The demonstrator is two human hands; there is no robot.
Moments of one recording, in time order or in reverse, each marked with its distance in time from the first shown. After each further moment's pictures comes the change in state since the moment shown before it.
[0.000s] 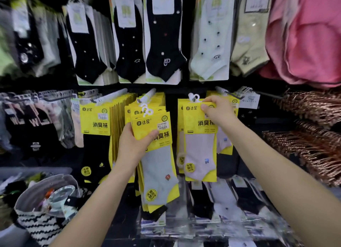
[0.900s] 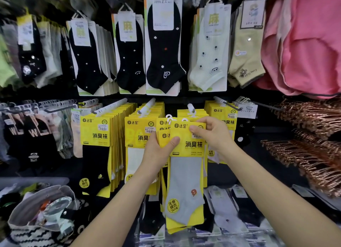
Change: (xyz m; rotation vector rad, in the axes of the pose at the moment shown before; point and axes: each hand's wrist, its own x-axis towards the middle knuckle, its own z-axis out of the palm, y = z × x) left_hand -0.001 0.010 0.047 -0.095 -0.202 -0.050; right_hand -0.054 -0.013 0.002 0.352 -0.142 -0.016
